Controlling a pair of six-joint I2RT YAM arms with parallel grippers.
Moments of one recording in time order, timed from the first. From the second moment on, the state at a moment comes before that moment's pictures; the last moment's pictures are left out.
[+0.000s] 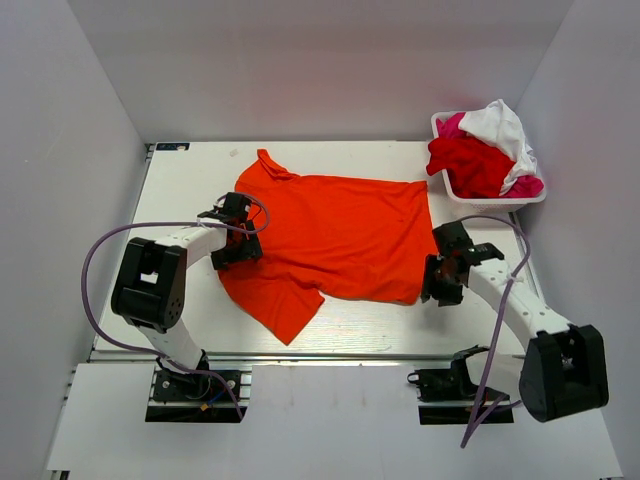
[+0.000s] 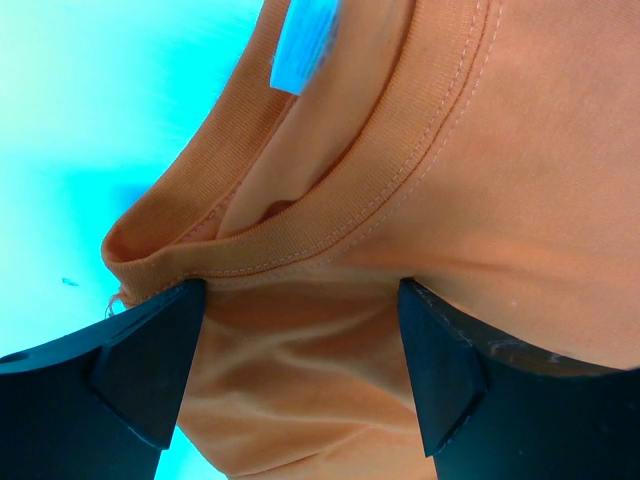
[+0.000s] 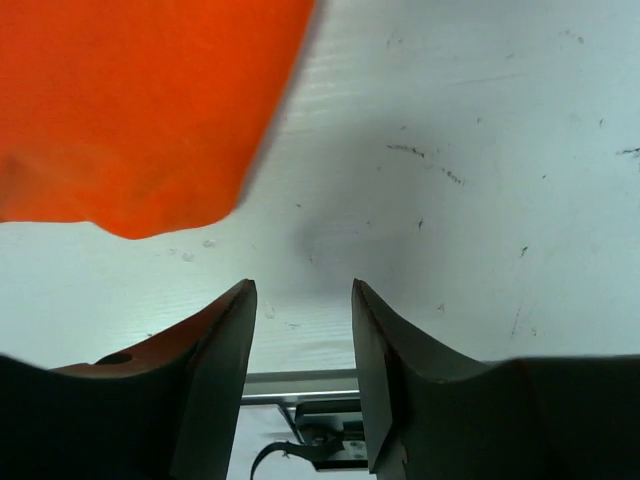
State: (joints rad) left arm -0.26 1.71 0.99 -0.51 -0.22 -0.54; right arm 0.28 1.20 0.73 -0.87 0.03 0.41
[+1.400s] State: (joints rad) left arm -0.26 1.71 0.98 -0.50 -0.22 -0.52; right arm 0.26 1.14 0.50 -0.23 0.04 0.57
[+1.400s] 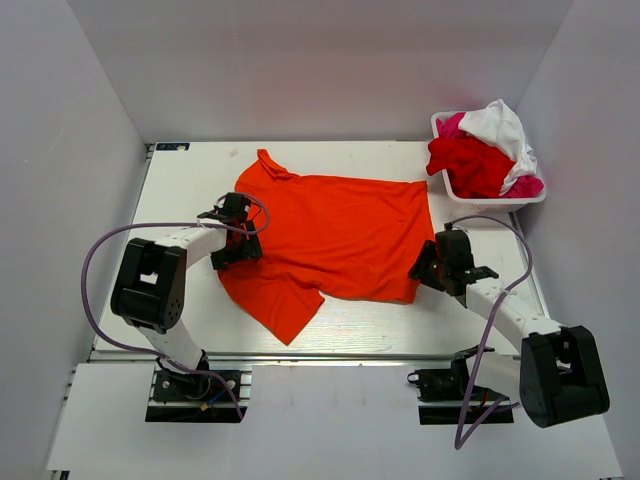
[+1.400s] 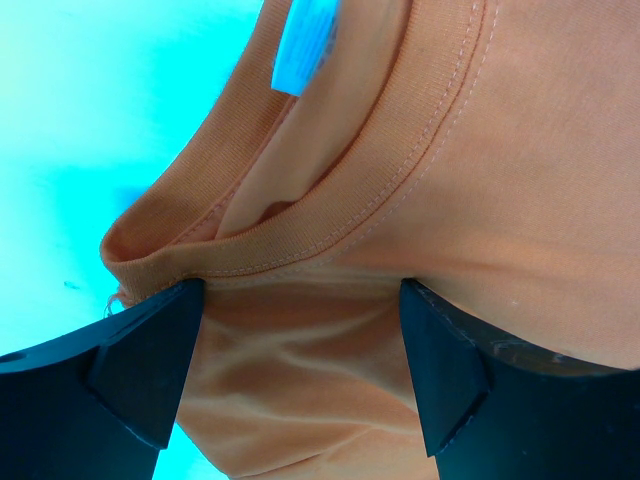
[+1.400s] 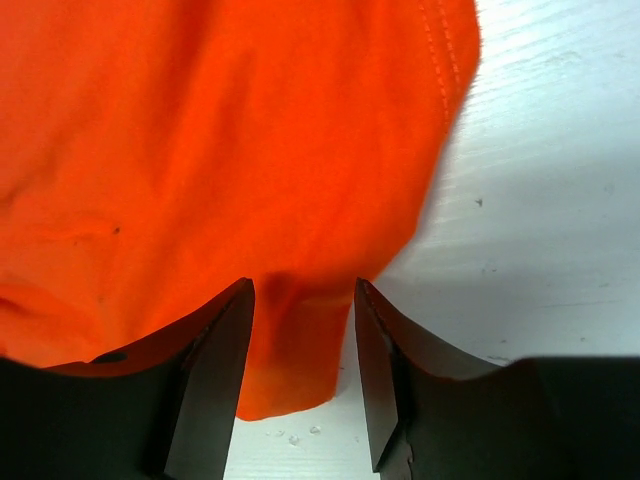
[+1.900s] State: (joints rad) left arm -0.26 1.70 0.97 -0.49 -0.23 -0.52; right arm 0.26 1.22 0.51 -0.29 -0.05 0.58
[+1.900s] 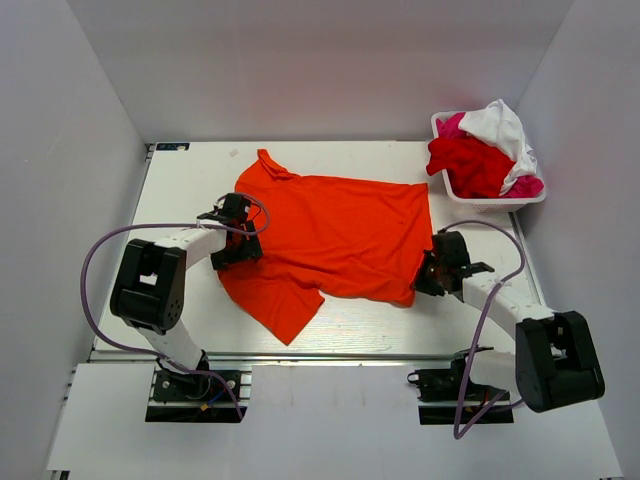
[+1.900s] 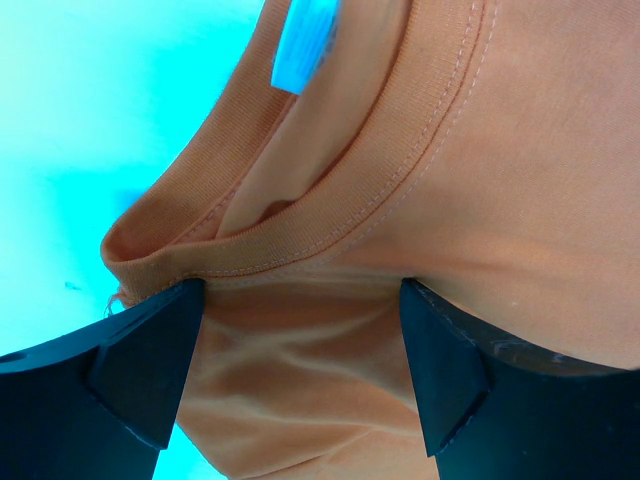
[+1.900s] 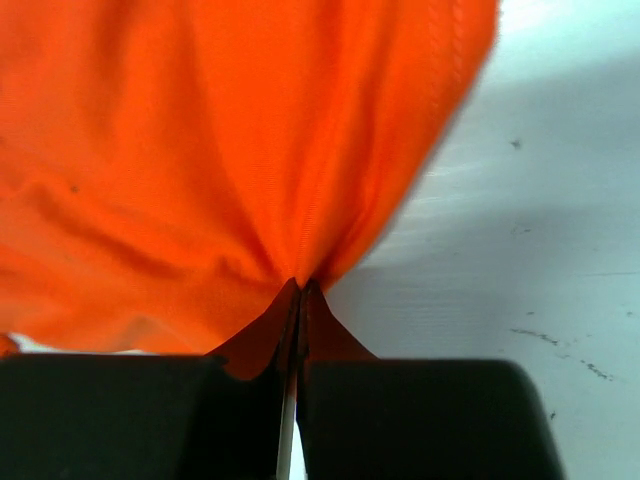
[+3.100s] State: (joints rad) left arm -0.26 1.74 1.02 -0.48 -0.23 -0.51; right arm 0.37 1.46 0.98 -0.28 -0.26 0.27
